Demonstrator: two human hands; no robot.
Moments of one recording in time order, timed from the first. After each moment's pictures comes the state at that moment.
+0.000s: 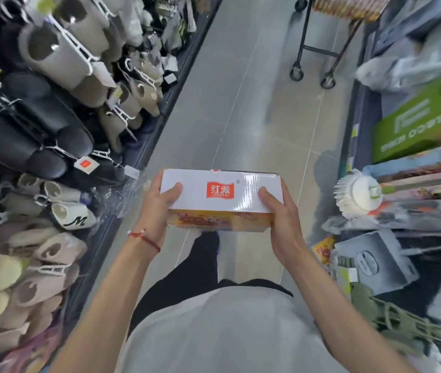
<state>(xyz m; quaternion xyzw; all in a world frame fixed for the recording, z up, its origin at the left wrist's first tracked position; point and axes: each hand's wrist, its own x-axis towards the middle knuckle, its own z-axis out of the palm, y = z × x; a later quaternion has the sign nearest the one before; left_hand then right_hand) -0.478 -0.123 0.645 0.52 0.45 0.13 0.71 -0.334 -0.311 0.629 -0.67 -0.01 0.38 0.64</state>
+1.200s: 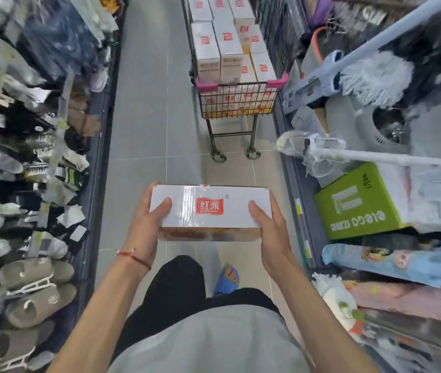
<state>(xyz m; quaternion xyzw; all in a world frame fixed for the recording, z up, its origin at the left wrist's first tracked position) 0.219 0.074 0.656 0.62 0.33 0.03 0.71 0.286 -0.150 0.644 -0.65 0.11 0.25 0.71</state>
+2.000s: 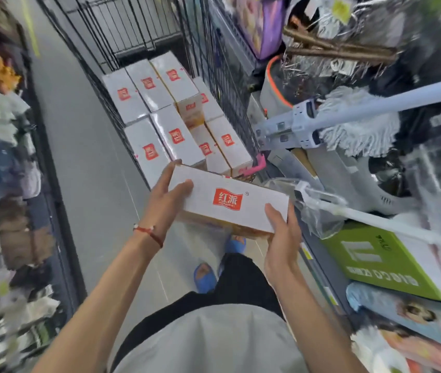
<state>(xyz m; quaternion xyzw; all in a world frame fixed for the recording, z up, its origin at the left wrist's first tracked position) 0.734 0.165 0.683 0.72 0.23 -0.12 0.65 0.676 -0.039 0.629 -0.54 0.33 -0.01 0.77</state>
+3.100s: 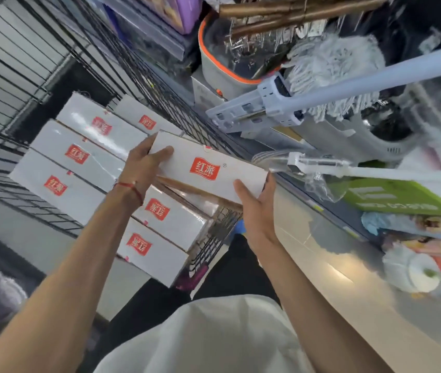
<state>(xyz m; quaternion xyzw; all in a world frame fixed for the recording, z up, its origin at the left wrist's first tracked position) 1.063 0.173 0.608 0.76 0.12 -0.33 0.55 0.889 0.027 0.578 -0.51 0.46 -0.08 0.72</state>
